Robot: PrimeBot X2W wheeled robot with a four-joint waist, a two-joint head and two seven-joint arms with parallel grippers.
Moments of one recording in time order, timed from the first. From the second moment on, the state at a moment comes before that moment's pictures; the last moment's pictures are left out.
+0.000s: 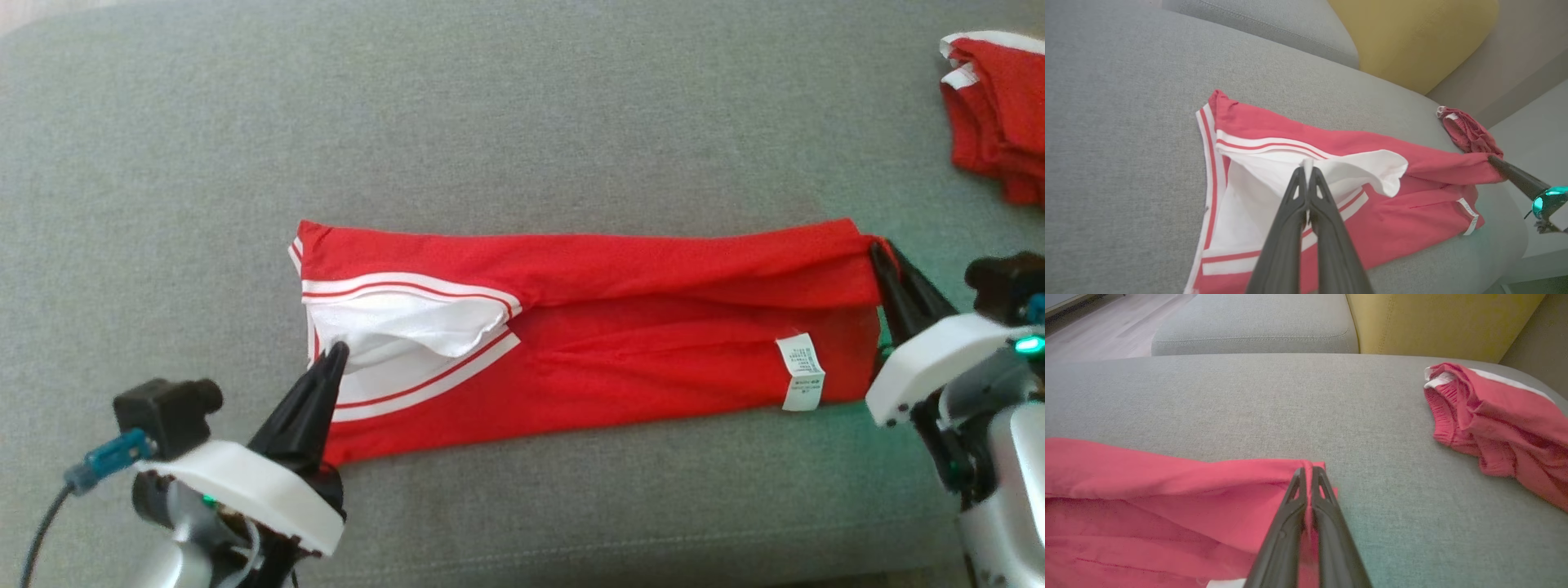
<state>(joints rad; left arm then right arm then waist) 0.02 0.42 -0.41 -0.22 -0.75 0.14 0.06 -0.23 -0.27 0.05 0.20 0.27 0.13 0.22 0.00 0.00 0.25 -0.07</state>
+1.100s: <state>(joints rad) 0.01 0.30 -0.41 -0.07 -0.65 0.19 -0.20 -0.17 -0.15 -0.09 0.24 0.24 0.13 0.35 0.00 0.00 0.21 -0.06</state>
